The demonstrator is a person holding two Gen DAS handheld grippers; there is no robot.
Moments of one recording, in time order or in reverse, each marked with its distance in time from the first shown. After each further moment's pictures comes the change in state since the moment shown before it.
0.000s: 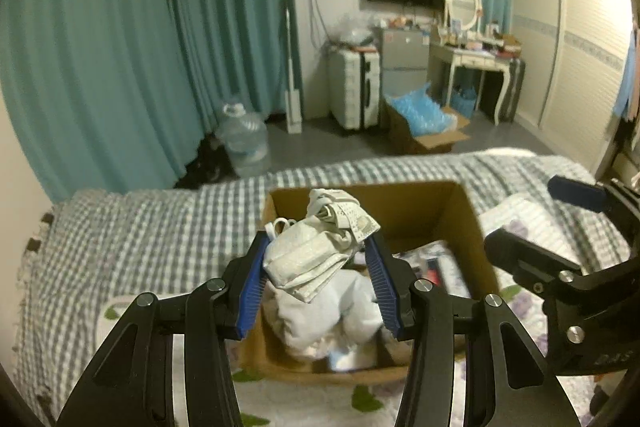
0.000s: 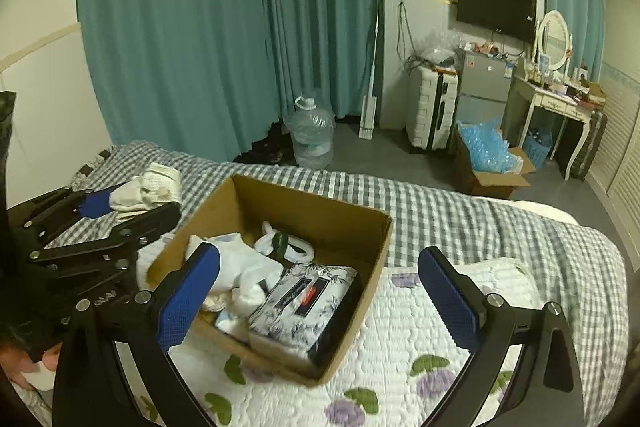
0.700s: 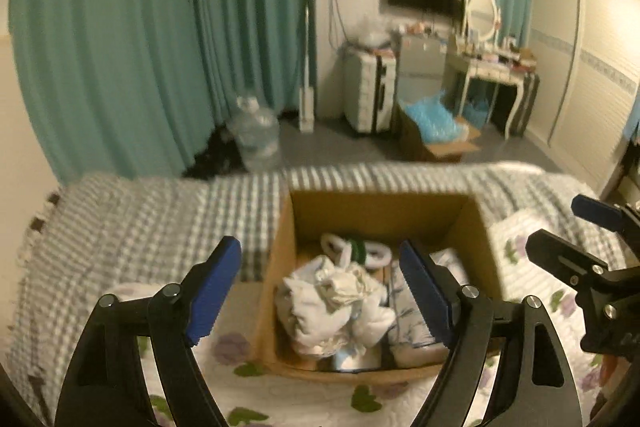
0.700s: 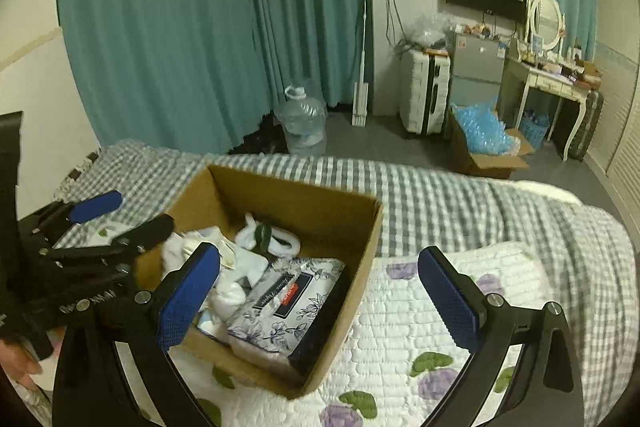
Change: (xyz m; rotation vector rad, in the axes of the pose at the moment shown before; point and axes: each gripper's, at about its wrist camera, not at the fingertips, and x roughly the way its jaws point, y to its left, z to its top) left arm -0.045 0.005 0.015 -0.075 -0.042 0.036; right arm 0.009 -0.020 -0.004 0.052 0.013 -0.014
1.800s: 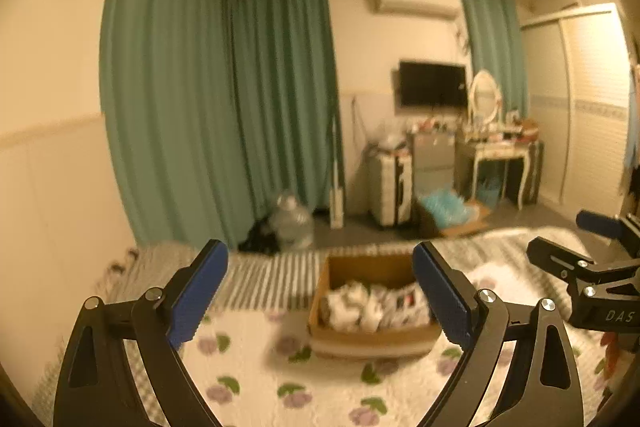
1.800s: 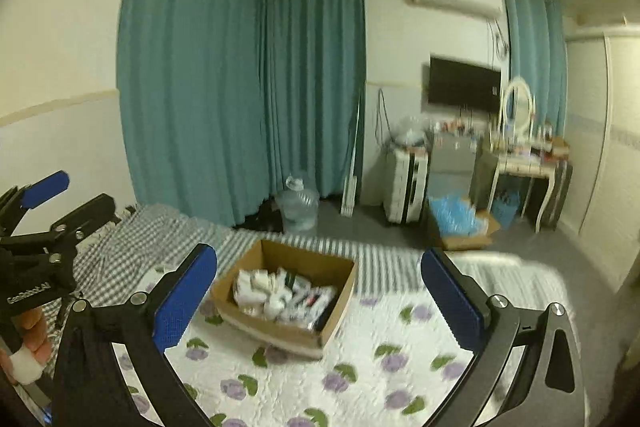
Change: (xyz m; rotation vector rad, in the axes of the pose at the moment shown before) left arm -0.195 -0.013 -0.049 0.006 -0.327 0.112; right arm -0.237 0.045 -0.037 -0.040 -0.306 -0.040
